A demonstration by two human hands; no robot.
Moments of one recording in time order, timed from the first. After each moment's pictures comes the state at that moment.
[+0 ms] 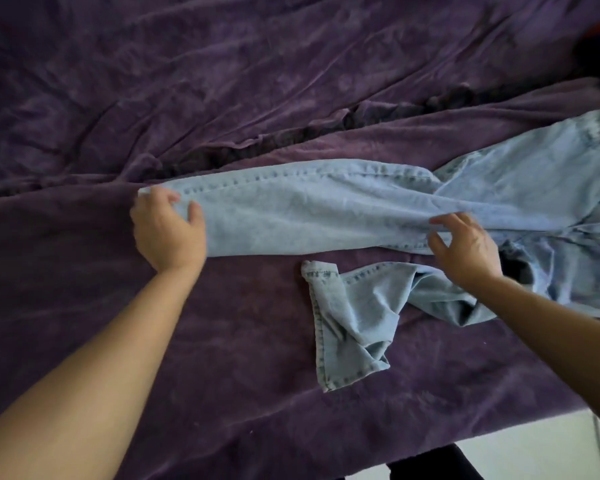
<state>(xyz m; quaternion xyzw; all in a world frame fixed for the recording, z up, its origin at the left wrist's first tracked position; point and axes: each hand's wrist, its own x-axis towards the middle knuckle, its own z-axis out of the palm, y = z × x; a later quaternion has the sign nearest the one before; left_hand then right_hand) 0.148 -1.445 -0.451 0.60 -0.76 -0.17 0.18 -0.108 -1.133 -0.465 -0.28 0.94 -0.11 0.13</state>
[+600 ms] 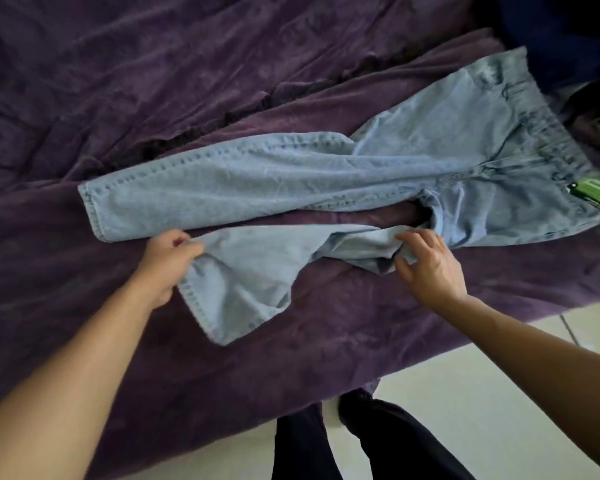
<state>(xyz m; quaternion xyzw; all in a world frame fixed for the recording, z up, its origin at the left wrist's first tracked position) 0.149 -1.311 -0.429 0.55 -0.68 -0.49 -0.01 -0.059 -0.974 -0.463 -0.31 0.93 -0.16 0.10</state>
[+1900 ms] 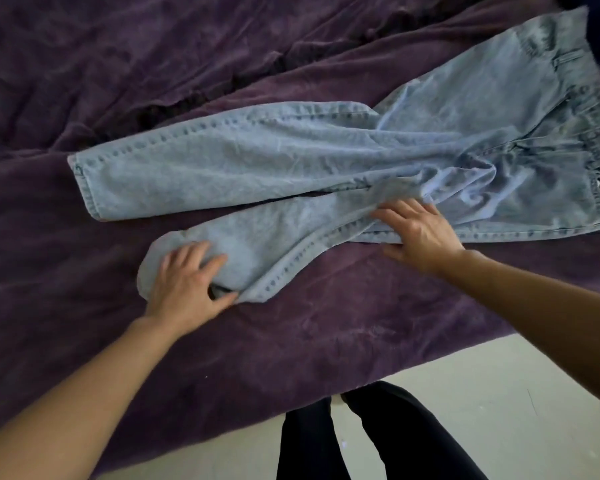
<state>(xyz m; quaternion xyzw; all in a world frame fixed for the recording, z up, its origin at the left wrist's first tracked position) 0.208 -1.300 -0.472 0.21 -0.96 -0.07 -0.15 -0.082 -1.032 -0.473 -0.50 0.85 -0.03 0.15</state>
